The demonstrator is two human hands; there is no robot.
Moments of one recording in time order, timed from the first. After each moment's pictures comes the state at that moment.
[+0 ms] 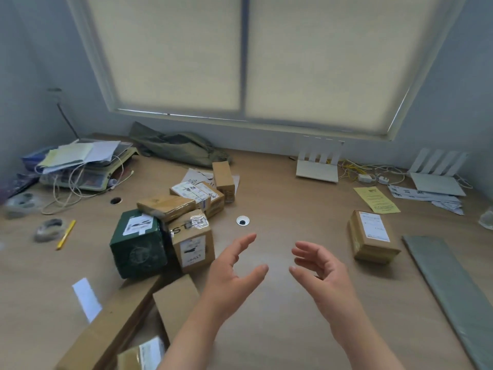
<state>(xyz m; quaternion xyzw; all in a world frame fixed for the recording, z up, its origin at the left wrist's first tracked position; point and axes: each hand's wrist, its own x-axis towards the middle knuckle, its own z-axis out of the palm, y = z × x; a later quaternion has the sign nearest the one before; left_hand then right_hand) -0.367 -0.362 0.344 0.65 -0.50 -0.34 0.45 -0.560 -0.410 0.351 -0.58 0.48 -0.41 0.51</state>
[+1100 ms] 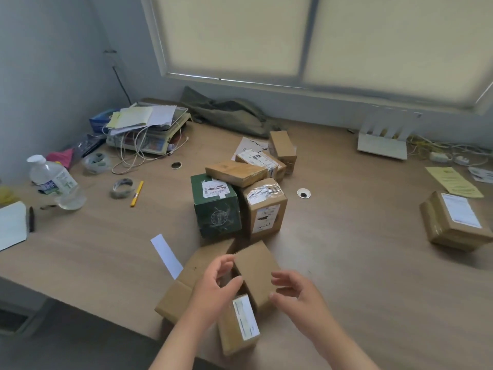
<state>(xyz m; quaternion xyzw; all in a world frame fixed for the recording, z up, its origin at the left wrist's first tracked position) -0.188 -0.241 0.250 0.75 -0.34 -0.40 0.40 -0.381 -0.311 0.256 -0.61 0.51 -0.17 0.58</state>
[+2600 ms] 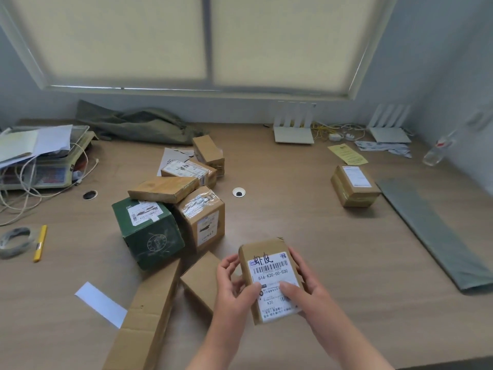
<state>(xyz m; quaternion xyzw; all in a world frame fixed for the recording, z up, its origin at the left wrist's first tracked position) -0.277 -0.274 0.265 0.46 -0.32 -0.61 0.56 -0.445 -0.286 0.305 -0.45 0.52 -0.36 0.63</state>
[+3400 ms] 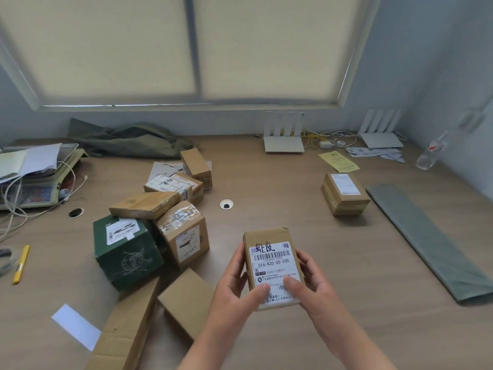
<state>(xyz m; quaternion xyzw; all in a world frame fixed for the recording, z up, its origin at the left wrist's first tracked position) -0.322 -0.312 0.285 0.45 -0.42 -0.59 0.52 -0.504 -0.322 0.299 -0.44 0.46 -0.44 0.63</state>
